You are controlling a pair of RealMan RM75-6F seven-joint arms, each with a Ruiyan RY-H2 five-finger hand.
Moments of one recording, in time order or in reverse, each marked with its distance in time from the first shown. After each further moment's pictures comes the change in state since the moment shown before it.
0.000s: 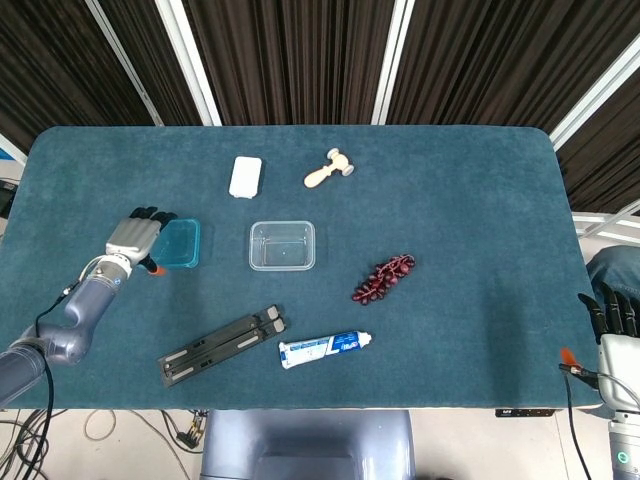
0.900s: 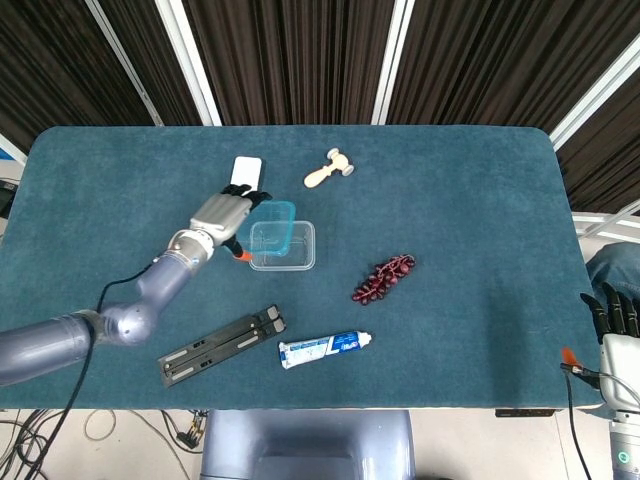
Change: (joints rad) left arm -0.378 0.127 -0.032 -0.444 -0.564 0.061 0.326; right arm -0.002 0.002 0.005 -0.009 0.013 -0.001 0.002
